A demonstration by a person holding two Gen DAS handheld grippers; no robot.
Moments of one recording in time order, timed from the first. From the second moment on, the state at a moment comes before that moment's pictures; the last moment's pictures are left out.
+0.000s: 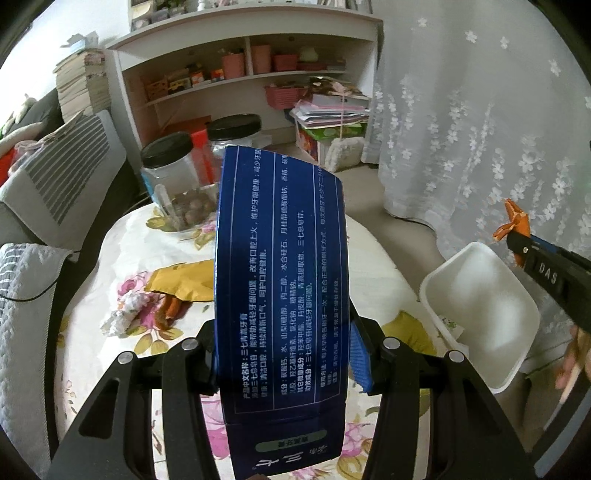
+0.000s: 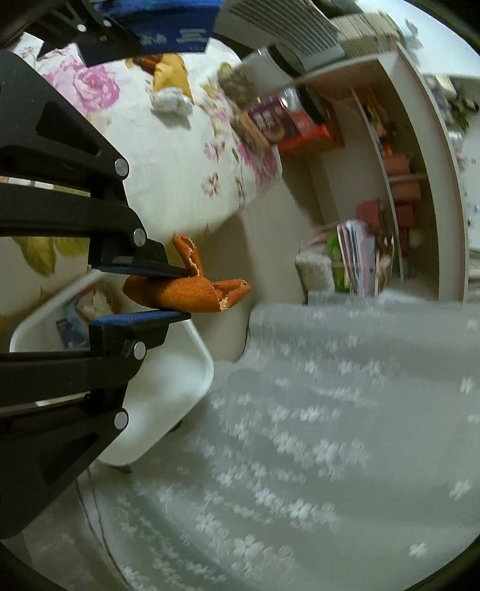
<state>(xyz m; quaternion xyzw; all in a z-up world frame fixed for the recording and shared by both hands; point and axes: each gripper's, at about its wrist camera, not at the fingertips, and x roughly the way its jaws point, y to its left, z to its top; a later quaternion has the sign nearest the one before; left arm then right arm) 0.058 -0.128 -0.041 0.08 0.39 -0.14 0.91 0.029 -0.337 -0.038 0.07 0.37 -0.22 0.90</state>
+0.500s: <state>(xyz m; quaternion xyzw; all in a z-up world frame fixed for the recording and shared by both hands) 0.037 -0.216 -0.056 0.10 0.40 -0.21 0.88 -0.026 -0.411 -0.017 0.12 0.33 -0.30 0.89</state>
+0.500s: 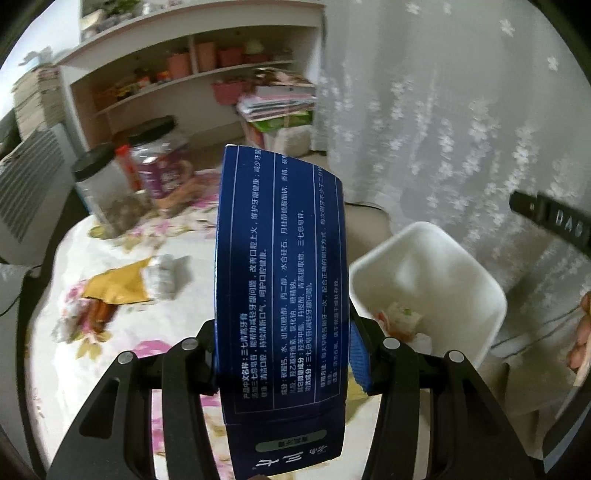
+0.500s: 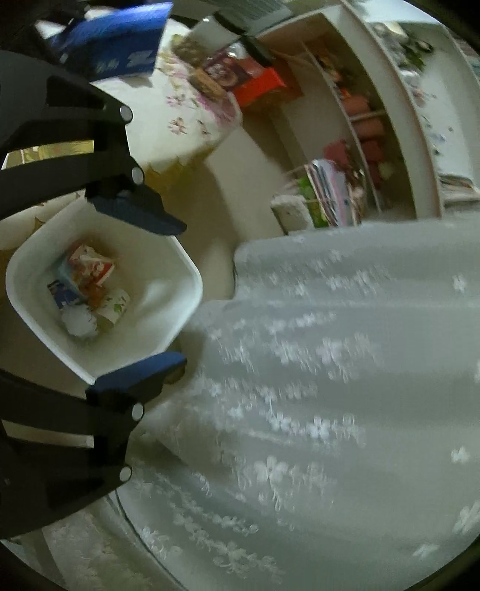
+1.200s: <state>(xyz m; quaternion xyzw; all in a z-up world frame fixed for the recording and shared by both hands) 0.024 -0.329 -0.063 0.07 0.44 -0.32 0.83 -0.071 -0.464 0.005 0.20 0.27 -0.35 0.88</state>
